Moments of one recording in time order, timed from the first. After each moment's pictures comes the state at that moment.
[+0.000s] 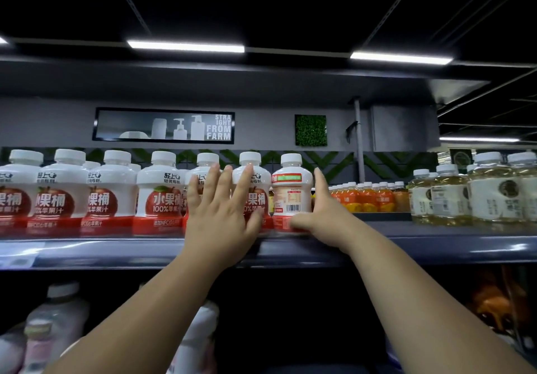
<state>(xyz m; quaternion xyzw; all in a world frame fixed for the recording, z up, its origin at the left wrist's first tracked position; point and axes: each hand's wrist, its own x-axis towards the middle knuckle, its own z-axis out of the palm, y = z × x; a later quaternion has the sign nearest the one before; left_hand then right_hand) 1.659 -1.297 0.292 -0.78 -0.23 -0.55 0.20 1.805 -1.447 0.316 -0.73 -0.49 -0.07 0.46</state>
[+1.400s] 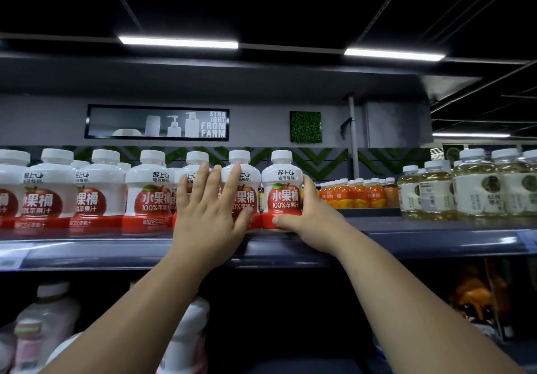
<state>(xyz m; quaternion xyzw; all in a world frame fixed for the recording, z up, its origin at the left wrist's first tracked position) 1.658 -1.296 0.289 -0.77 -0.23 -0.55 0.21 1.801 -1.452 0.310 -0.74 -0.51 -0.11 0.43</state>
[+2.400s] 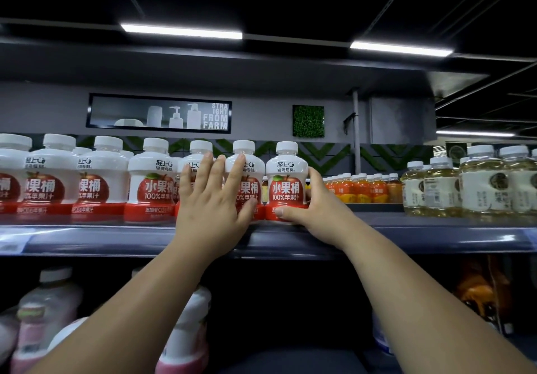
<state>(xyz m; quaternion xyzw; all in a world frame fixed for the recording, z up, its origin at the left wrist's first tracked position) 1.657 -1.297 0.289 -0.78 -0.24 -0.54 0.21 1.809 -1.450 0.308 -0.71 -0.52 -0.12 0.45</state>
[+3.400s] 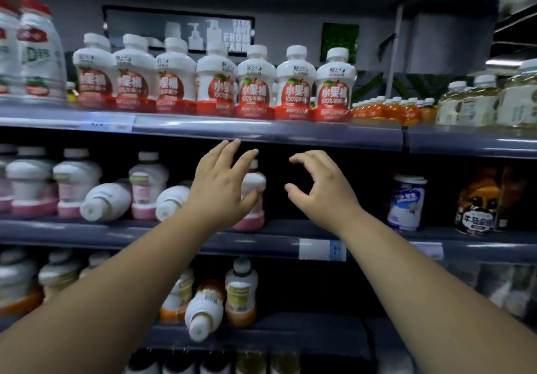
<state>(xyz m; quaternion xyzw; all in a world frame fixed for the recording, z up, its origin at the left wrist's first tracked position) 1.535 -1.299 0.161 -0.87 -0.20 -0.43 0.14 1.696 -1.454 0.171 -0.65 -0.59 -0.25 0.40</state>
